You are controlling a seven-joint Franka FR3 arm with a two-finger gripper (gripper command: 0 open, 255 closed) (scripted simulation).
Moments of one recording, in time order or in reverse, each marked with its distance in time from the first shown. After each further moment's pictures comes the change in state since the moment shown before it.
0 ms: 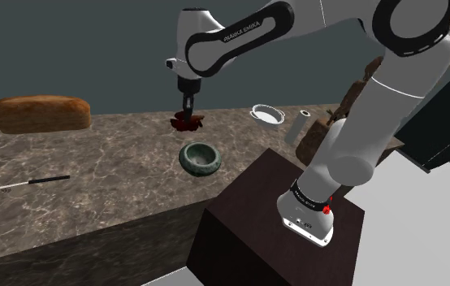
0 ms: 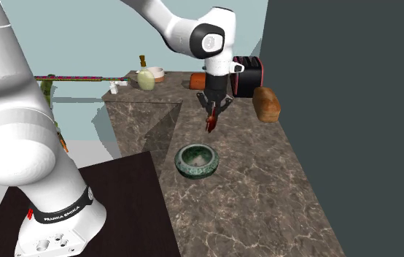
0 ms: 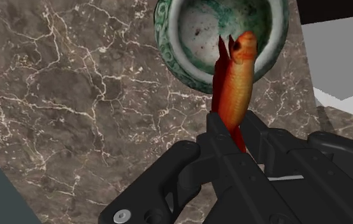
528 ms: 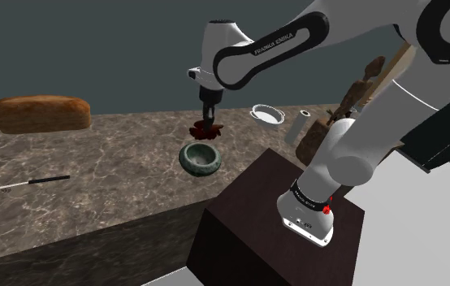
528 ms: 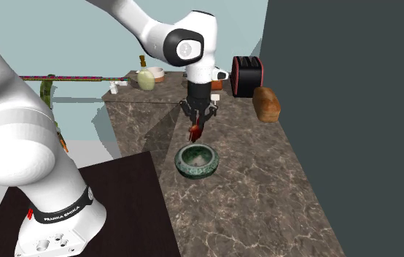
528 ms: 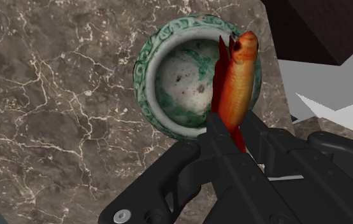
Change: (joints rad) arm -0.007 -0.211 -0.008 -0.267 0.006 0.056 -0.020
